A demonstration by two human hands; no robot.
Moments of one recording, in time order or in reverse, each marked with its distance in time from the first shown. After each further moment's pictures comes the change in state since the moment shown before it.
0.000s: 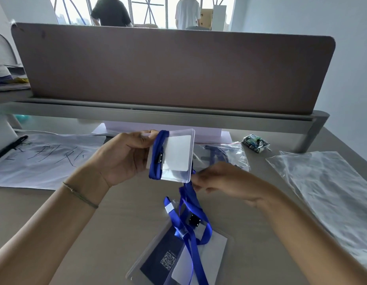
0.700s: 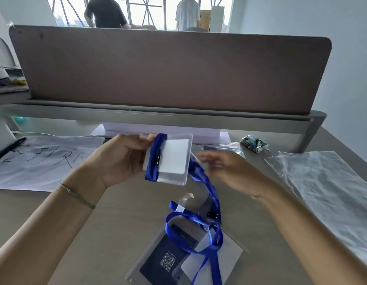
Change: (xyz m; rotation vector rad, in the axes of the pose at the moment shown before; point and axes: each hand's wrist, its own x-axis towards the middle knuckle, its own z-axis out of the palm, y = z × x) left_hand 0.002 0.000 -0.002 -0.016 0.070 -0.055; right_hand 0.003 0.004 -0.013 -0.108 0.288 -0.055
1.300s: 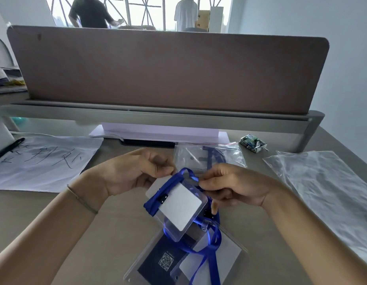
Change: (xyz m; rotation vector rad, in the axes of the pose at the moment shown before) left_hand -0.007 -0.010 0.023 0.516 -0.202 -0.150; right_hand -0.015 -0.005 -0.006 0.442 -0.565 0.019
